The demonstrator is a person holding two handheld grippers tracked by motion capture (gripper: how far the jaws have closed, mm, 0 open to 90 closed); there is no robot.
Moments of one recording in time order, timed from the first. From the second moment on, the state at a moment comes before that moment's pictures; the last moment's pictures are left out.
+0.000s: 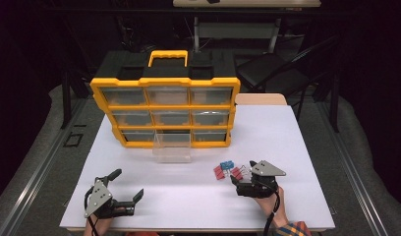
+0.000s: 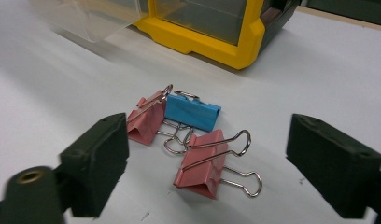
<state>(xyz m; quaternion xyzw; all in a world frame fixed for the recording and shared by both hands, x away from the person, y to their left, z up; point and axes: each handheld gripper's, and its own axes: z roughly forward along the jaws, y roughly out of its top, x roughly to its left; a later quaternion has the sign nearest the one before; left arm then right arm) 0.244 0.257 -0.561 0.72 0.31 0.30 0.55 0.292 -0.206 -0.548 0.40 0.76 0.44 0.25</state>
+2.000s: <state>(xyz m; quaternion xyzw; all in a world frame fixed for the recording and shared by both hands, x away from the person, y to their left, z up) 0.245 0.258 -0.561 0.72 0.31 0.30 0.55 0.292 -0.196 -0.521 0.46 0.74 0.44 0.22</state>
